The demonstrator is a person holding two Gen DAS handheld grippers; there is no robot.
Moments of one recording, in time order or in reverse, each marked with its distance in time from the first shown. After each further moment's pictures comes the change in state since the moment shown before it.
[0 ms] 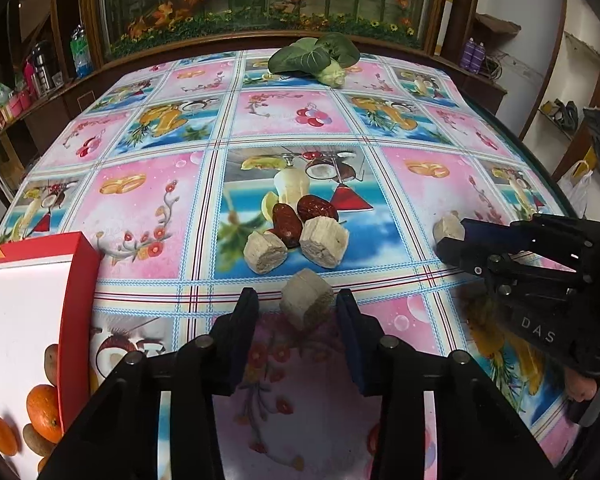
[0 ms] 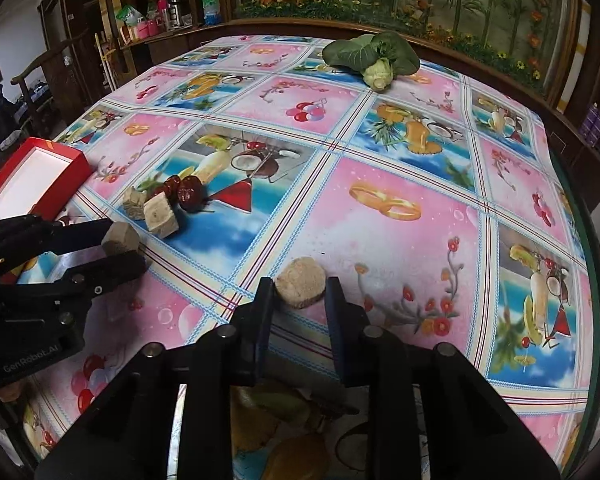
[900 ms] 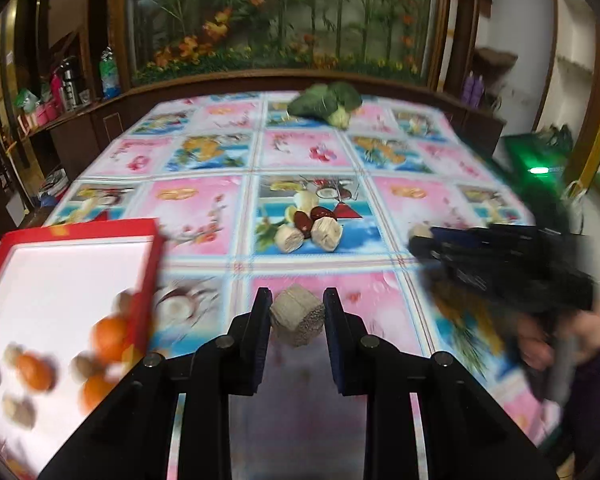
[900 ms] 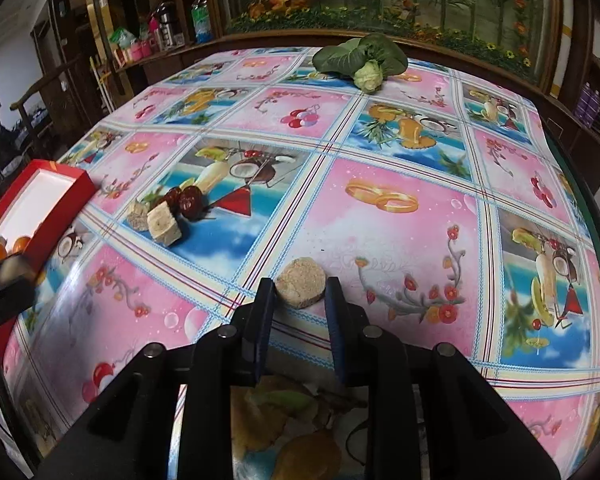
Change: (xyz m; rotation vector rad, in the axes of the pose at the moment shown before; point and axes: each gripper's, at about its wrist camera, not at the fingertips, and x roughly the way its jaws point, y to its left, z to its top) left arm -0.092 0.010 -0.042 -0.036 -0.157 0.023; right arm -0.003 -0.005 -0.008 0.085 -0.050 0.032
